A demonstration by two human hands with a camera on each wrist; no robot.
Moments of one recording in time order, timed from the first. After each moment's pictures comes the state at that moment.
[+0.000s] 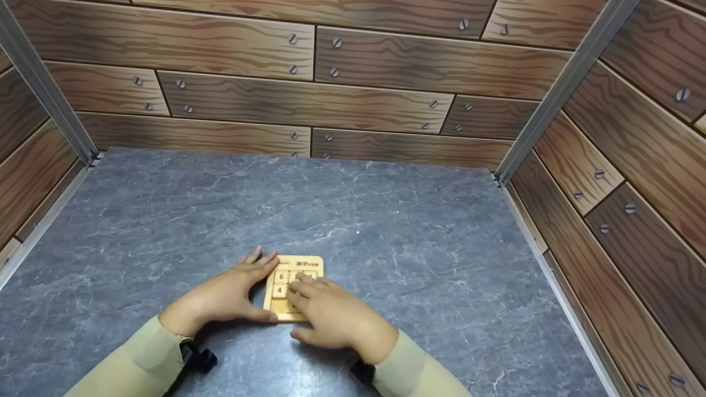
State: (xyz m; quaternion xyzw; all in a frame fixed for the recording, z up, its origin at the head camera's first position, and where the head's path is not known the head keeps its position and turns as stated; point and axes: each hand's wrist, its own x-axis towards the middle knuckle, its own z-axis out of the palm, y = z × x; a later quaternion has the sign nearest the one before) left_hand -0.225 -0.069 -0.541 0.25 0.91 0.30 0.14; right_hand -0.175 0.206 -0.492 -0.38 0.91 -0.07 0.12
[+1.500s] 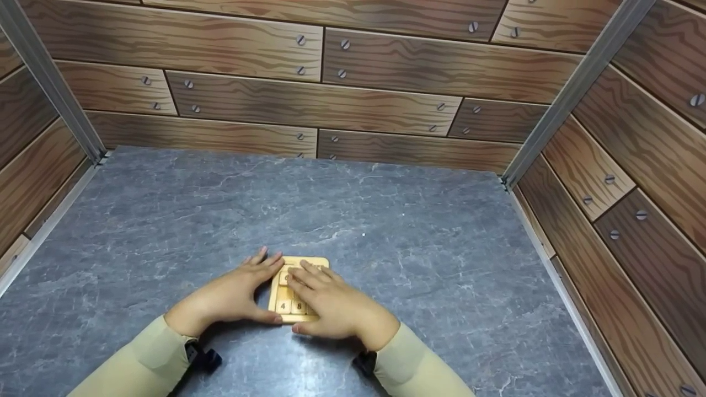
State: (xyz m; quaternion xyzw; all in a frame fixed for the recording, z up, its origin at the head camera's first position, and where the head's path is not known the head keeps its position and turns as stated) left_hand -0.226 -0.069 -0.541 0.26 0.91 0.29 0.15; right_hand -0.203 0.209 -0.513 -0.38 0.91 -0.12 0.14
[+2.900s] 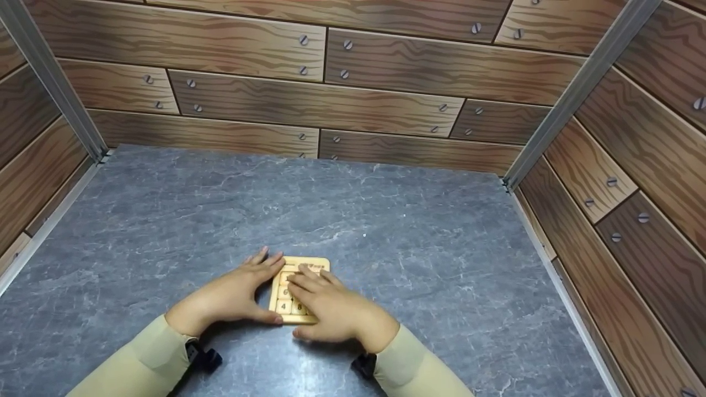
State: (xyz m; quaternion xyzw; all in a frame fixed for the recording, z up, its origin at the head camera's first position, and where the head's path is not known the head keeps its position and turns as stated) left_hand -0.226 -0.070 -0.541 0.26 0.91 0.29 0.14; right_hand -0.202 0.206 -0.514 -0.38 0.90 -0.12 0.16
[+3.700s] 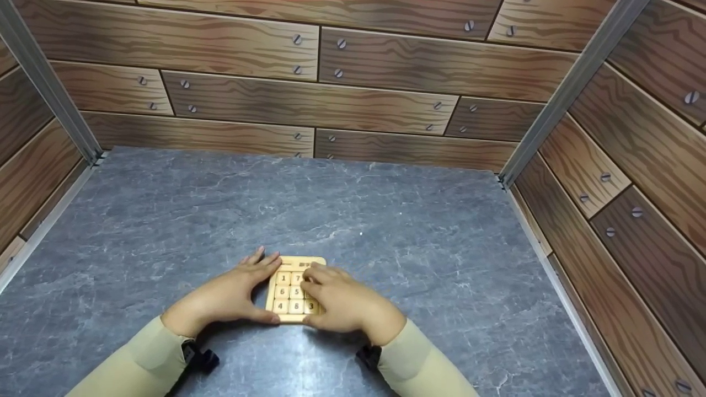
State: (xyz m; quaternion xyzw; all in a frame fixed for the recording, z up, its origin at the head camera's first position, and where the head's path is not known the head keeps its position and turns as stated) left_hand -0.227 -0.070 -0.542 0.25 0.91 0.30 0.15; right_hand -0.209 0.221 -0.501 -0.35 0.92 -0.11 0.15
